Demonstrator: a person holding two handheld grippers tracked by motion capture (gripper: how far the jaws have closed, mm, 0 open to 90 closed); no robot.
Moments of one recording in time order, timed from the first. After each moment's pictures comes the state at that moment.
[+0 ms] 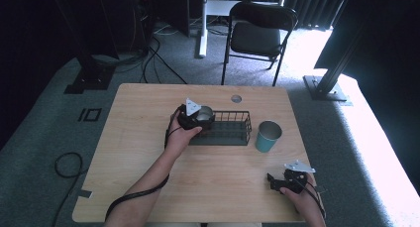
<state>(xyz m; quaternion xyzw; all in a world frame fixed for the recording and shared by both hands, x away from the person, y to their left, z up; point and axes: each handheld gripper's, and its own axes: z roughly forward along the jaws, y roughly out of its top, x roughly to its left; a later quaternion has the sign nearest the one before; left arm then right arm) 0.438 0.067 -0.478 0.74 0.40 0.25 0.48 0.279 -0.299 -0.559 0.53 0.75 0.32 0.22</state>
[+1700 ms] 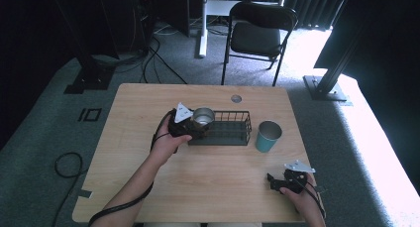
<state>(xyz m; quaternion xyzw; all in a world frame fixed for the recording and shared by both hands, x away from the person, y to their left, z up) 0.396 0.095 -0.452 0.76 0.35 0.23 0.49 0.279 -0.299 -0.559 0.53 0.75 0.32 0.22</state>
